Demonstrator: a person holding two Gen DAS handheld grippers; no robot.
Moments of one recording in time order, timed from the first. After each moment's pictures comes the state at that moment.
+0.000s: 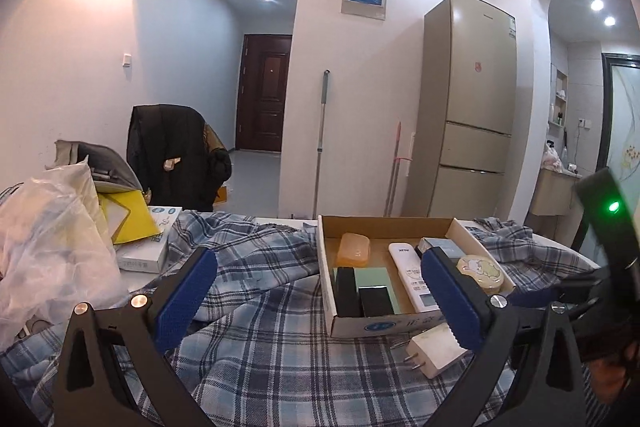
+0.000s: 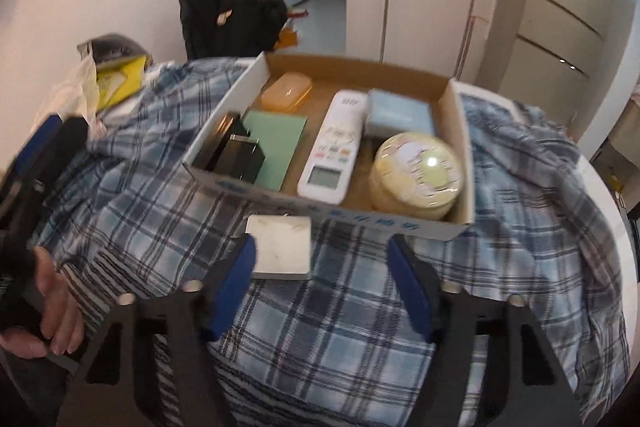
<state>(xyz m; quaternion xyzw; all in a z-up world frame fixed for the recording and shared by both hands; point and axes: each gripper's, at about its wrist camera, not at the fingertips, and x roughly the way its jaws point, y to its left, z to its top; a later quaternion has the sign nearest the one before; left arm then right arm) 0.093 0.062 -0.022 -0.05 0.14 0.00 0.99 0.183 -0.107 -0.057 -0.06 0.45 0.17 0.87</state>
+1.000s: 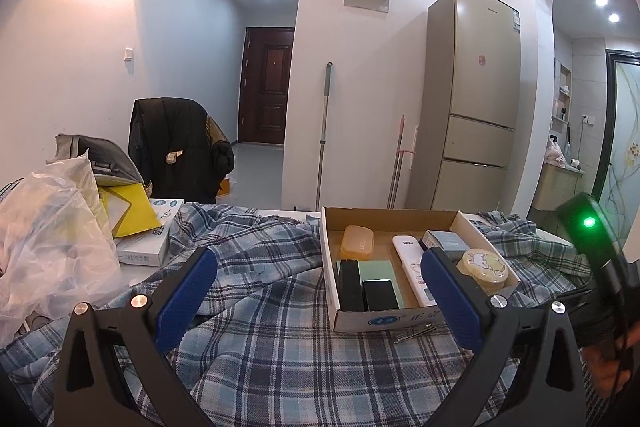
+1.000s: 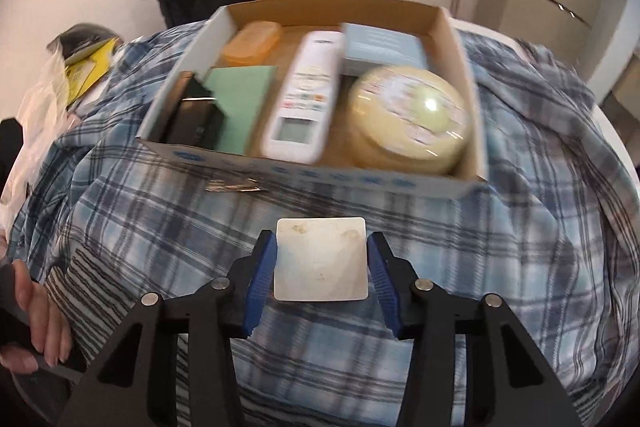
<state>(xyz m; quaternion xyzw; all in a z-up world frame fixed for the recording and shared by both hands) 0.096 0.059 -0.025 -0.05 0.16 0.00 0.99 0.201 -0.142 -0.081 -0.02 0.52 0.14 0.84</state>
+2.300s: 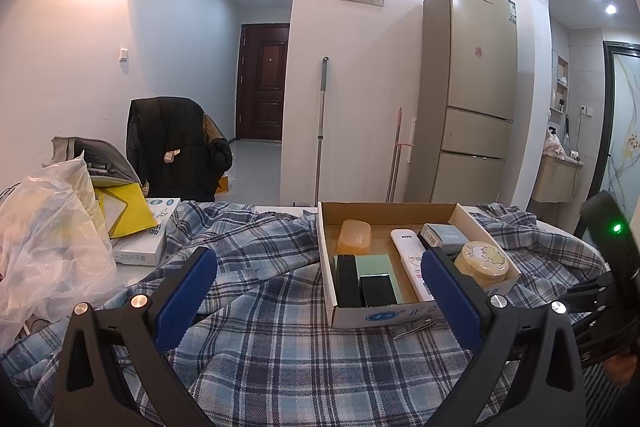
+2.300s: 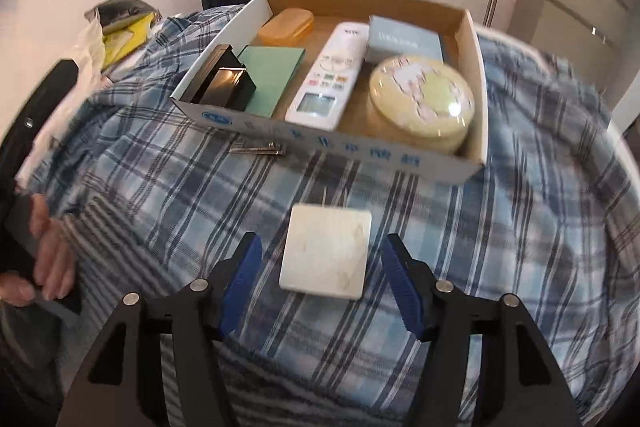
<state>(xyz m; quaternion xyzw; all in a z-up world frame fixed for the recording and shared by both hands) 0.099 0.057 -0.028 -0.05 0.16 -0.01 0.99 0.185 -0.129 -0.081 -0.09 0.51 0.19 0.83</state>
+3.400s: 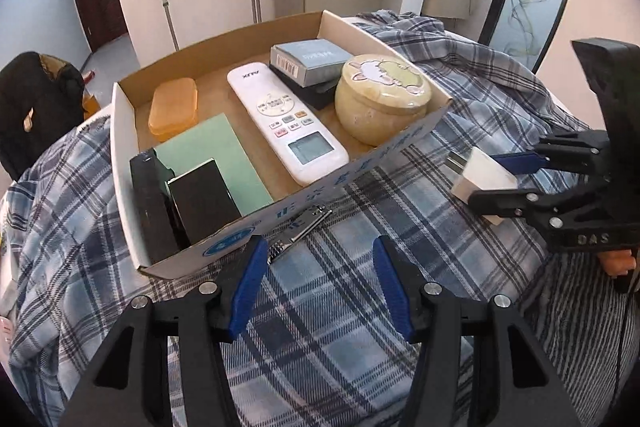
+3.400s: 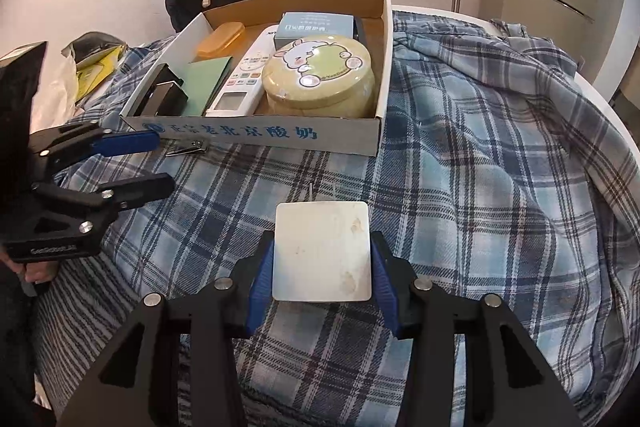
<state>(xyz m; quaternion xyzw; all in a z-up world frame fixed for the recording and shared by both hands) 0.181 -0.033 -0.088 0.10 0.45 -0.24 0.85 0.184 -0.205 -0.097 -0.01 0.49 0.18 0.85</state>
